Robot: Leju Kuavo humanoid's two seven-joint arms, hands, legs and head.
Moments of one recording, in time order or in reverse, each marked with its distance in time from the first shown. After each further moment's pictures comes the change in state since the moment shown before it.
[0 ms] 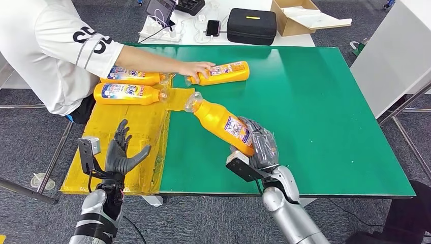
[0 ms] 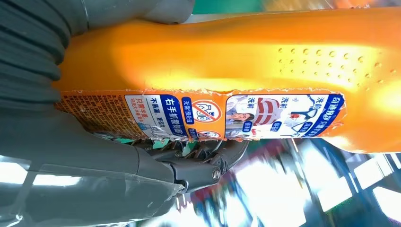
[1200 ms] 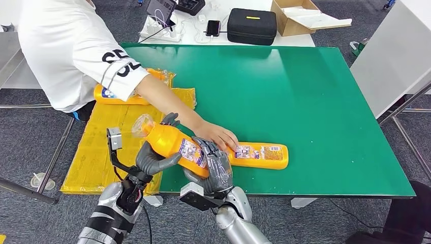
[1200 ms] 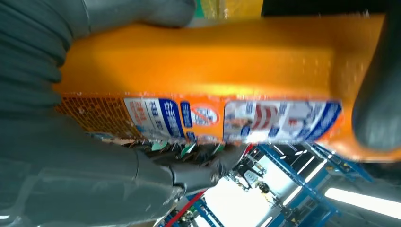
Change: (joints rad) left arm -0.059 0.035 -0.313 0.015 0.349 -0.327 0.079; right arm -0.036 0.314 0.021 0.394 0.019 -0.193 -0.323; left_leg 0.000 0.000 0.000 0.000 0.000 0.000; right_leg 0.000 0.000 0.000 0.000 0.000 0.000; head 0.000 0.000
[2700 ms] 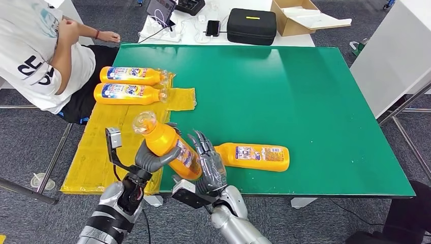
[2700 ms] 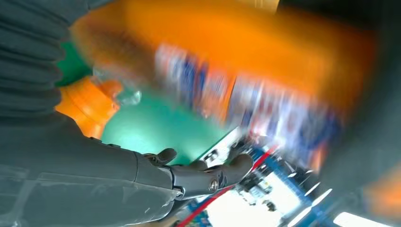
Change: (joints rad) left arm -0.007 0.004 0.009 0.010 -0.027 0.160 -0.035; right arm -0.051 0.021 0.022 0.092 0.002 -0.006 0.075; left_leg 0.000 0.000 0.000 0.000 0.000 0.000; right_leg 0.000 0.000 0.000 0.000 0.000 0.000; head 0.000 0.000
